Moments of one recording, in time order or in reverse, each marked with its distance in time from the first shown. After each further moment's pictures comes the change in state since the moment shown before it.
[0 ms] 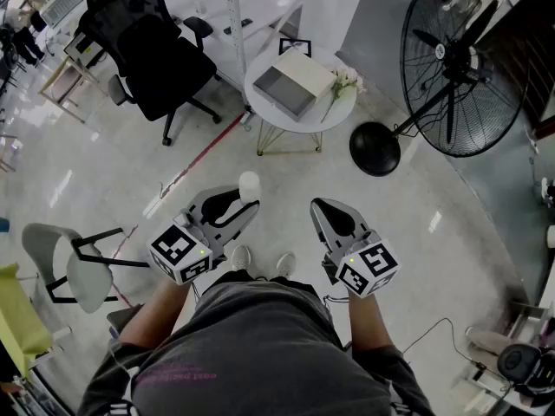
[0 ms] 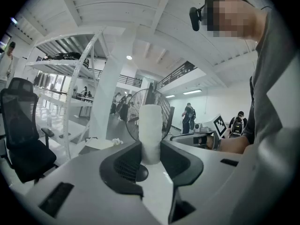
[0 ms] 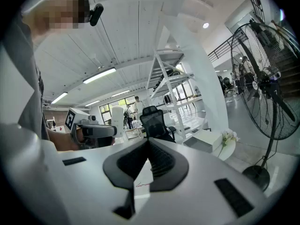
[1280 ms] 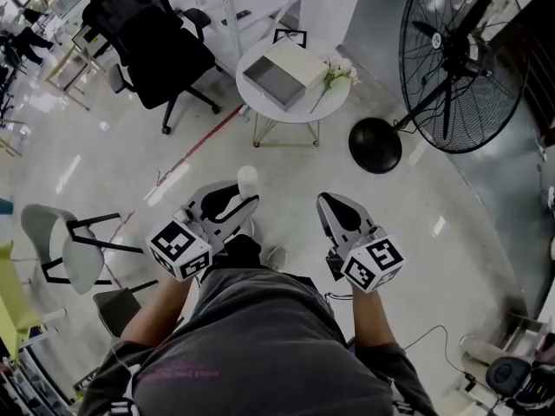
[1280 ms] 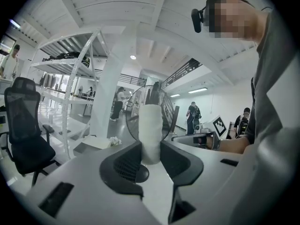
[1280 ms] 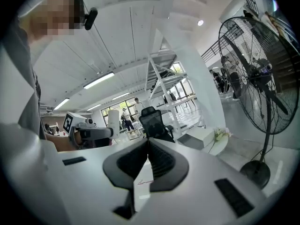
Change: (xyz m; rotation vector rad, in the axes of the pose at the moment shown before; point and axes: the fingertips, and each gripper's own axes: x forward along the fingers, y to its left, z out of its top) left arm 0.061 -0.057 -0.022 -0.002 -0.001 0.066; right arm -0.068 -0.072 -0.014 0.055 -0.011 0.032
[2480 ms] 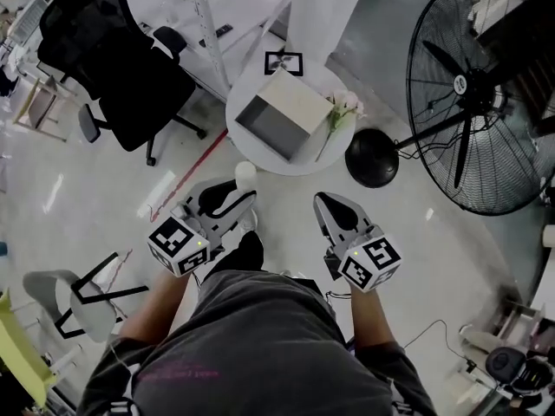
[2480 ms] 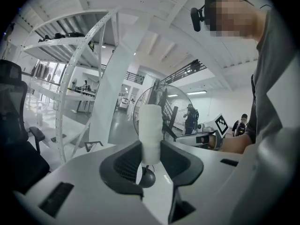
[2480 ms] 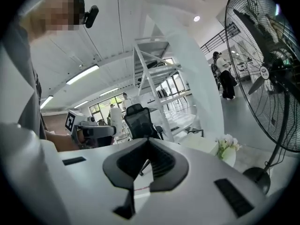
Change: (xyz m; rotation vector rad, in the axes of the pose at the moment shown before) left arm 0.121 0.256 0.053 -0.044 0.037 -0.105; right arm 0.228 -0.119 0.067 0.033 0.067 -0.110
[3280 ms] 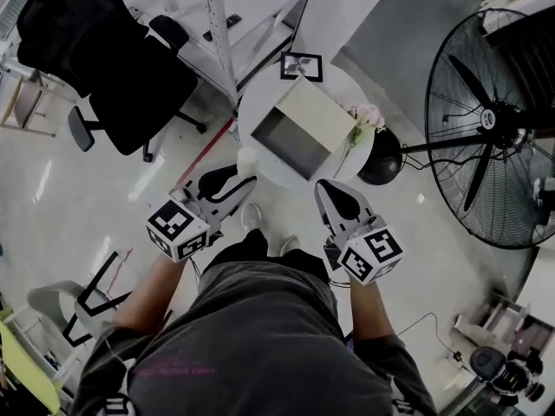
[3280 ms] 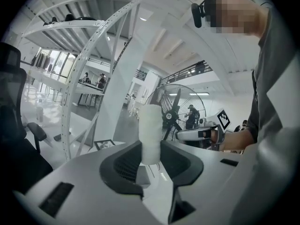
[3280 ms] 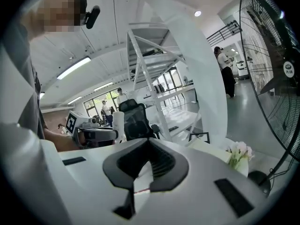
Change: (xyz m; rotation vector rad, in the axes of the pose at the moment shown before) left arm 0.018 0.157 0.010 -0.070 0.048 -0.033; right arm 0.147 -0.020 0.036 0.000 0.067 -0.047
